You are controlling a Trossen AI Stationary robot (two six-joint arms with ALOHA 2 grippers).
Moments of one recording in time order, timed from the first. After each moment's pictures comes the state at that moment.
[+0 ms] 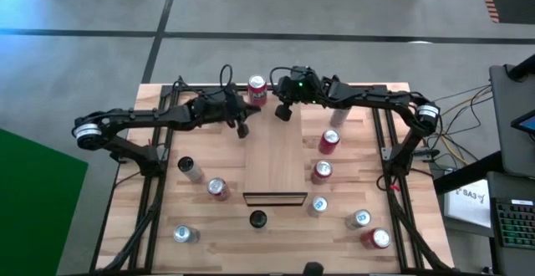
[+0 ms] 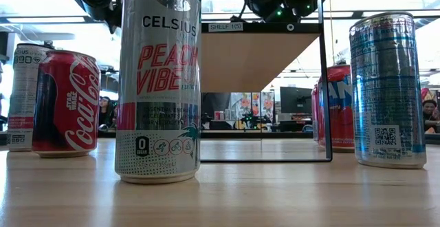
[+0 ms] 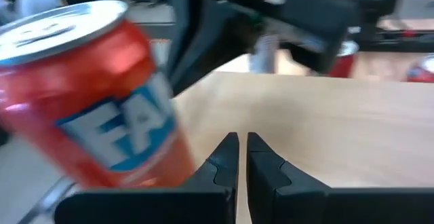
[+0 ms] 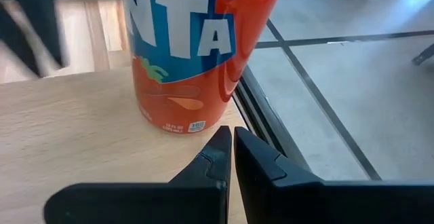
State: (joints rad) left arm 0.39 1.35 0.78 0.25 0.00 0.16; right arm -0.44 1.72 1.30 -0.11 0.03 -0.22
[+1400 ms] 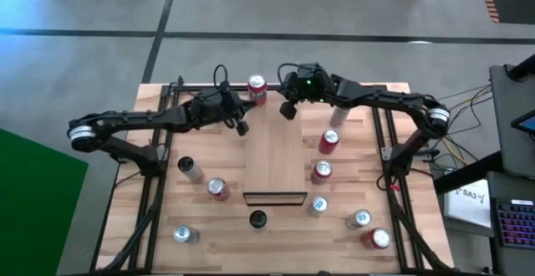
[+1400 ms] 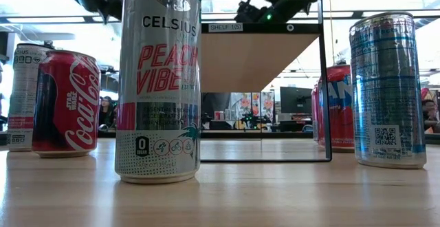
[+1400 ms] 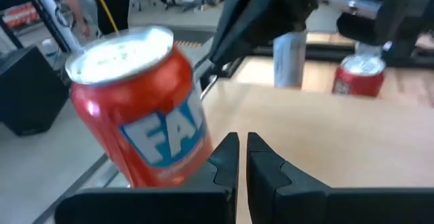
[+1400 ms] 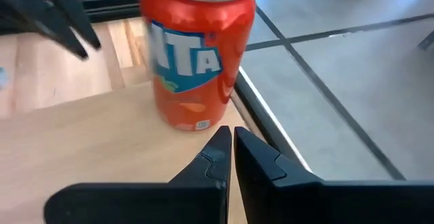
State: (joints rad) left arm 0.34 1.27 0.78 0.22 -0.15 0.12; right arm -0.43 1.60 1.30 -0.21 0.03 -0.11
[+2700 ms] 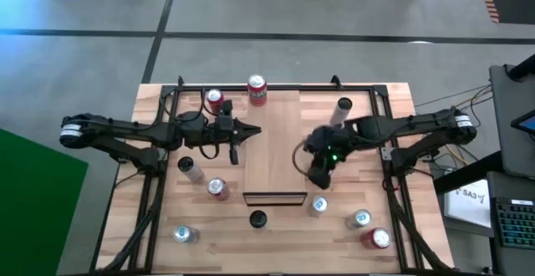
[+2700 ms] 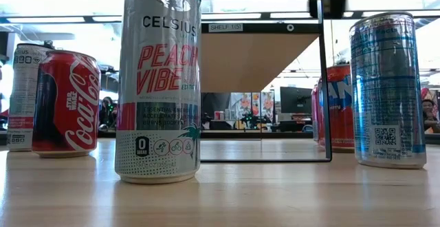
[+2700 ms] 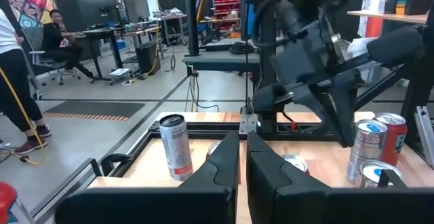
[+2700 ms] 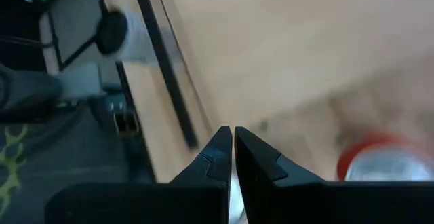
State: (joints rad) left arm 0.02 1.16 0.78 0.36 -0.15 0.07; right arm 0.12 1.39 1.30 -0.85 -0.27 0.70
